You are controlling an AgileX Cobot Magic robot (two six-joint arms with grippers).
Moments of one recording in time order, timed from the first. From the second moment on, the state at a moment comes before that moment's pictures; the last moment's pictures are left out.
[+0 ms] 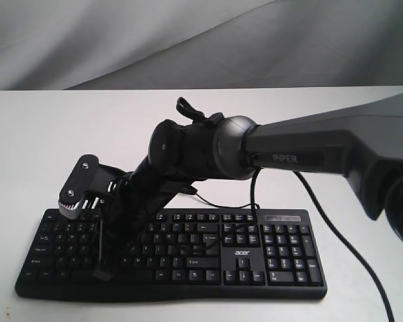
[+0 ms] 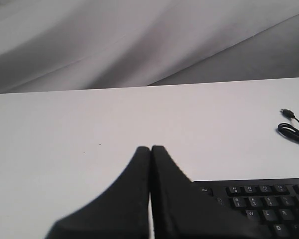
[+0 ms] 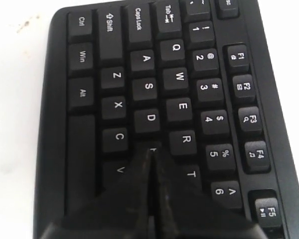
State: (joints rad) left arm 0.10 0.00 0.00 0.12 0.27 -0.07; right arm 0.85 2.21 -1.52 0.71 0.61 -1.12
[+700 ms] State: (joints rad) left arm 0.10 0.00 0.00 0.12 0.27 -0.07; right arm 0.85 2.23 -1.52 0.70 0.61 -1.11
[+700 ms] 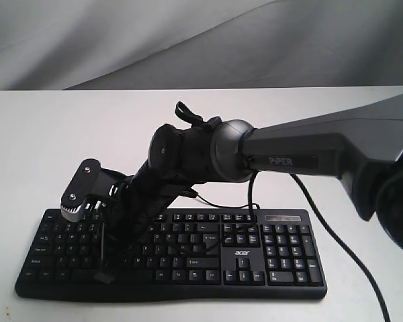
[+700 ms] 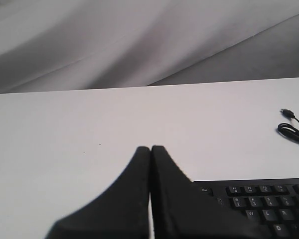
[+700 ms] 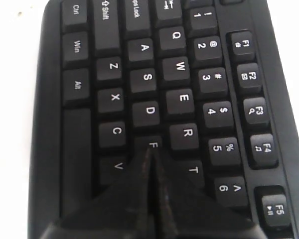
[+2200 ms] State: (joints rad) left arm 0.10 0.00 0.00 0.12 0.27 -0.07; right arm 0.86 2.16 -1.46 0.64 0.63 -1.05
